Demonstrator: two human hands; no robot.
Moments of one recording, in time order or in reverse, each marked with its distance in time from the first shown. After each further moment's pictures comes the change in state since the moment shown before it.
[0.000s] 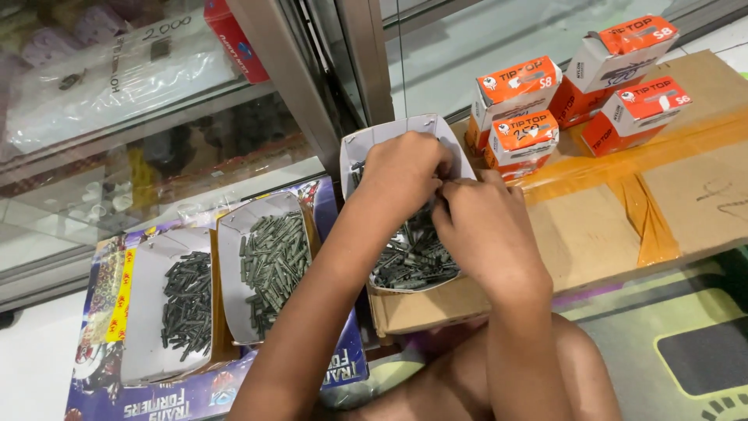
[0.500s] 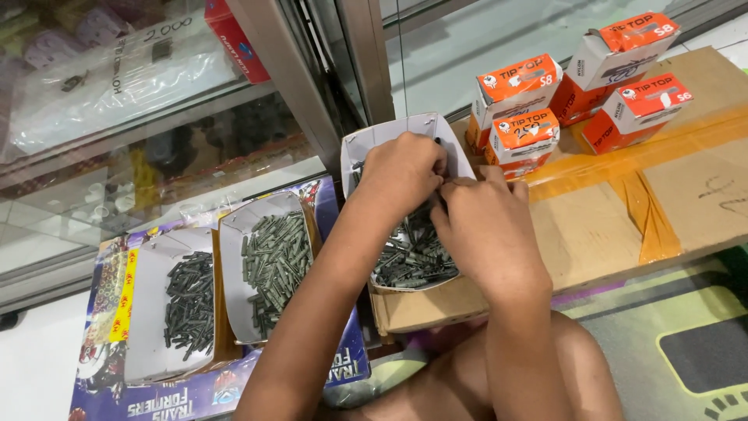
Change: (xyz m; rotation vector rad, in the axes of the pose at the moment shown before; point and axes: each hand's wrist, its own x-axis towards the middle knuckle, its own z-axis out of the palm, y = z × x) left_hand 0.005 -0.007 0.005 -0.073 -0.072 -0.091; right_hand -0.004 -0.007 -0.006 -0.099 0.012 -0.031
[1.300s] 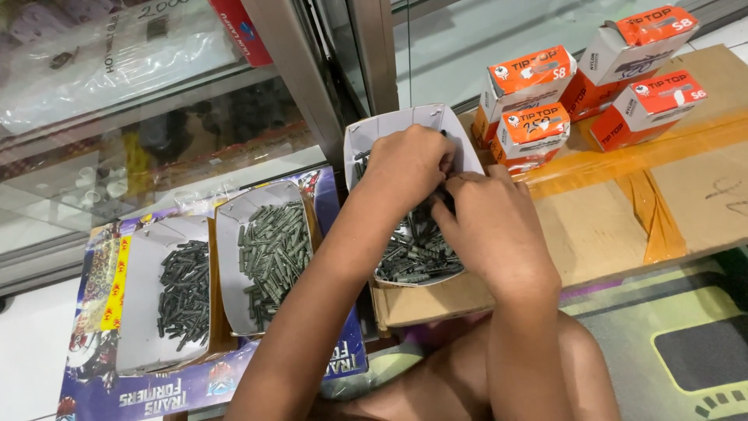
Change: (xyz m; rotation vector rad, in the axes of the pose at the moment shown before) left_hand -0.004 0.000 0.001 -0.006 0.023 0.055; right_hand 0.001 0.001 -0.002 0.033 -0.044 -0.004
